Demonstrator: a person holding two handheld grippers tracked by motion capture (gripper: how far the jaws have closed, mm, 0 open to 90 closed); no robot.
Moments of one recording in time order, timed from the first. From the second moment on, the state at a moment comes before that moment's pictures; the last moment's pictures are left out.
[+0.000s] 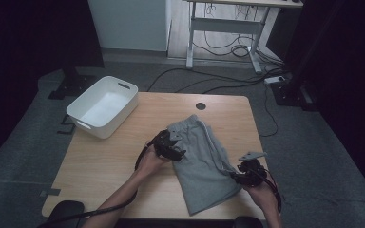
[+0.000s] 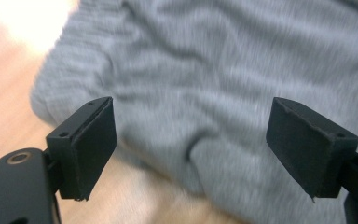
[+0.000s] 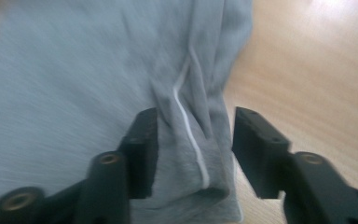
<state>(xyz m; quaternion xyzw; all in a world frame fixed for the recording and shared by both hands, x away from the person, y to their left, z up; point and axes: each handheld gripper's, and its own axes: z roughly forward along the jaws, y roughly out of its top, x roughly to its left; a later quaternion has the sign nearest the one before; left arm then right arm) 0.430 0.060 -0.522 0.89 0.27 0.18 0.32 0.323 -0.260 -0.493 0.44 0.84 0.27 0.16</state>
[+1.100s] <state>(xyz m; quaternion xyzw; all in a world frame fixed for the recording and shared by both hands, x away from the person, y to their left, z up) 0.382 0.046 -0.545 0.90 0.27 0.14 0.32 0.323 -0.295 -0.533 0.53 0.79 0.25 0.19</state>
